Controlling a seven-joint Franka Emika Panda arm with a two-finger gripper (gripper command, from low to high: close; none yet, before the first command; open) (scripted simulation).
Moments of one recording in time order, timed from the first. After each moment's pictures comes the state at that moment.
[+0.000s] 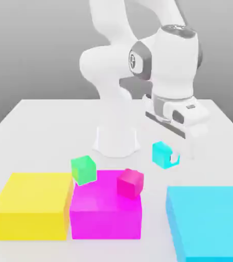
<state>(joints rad) 0.43 -0.40 -0.27 -2.78 -0.15 2.39 -0.89</state>
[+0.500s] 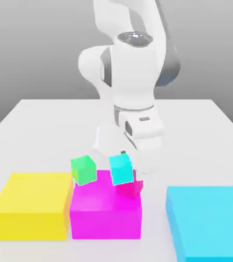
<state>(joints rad) 0.39 -0.29 -0.32 -2.80 -0.15 2.51 -0.91</state>
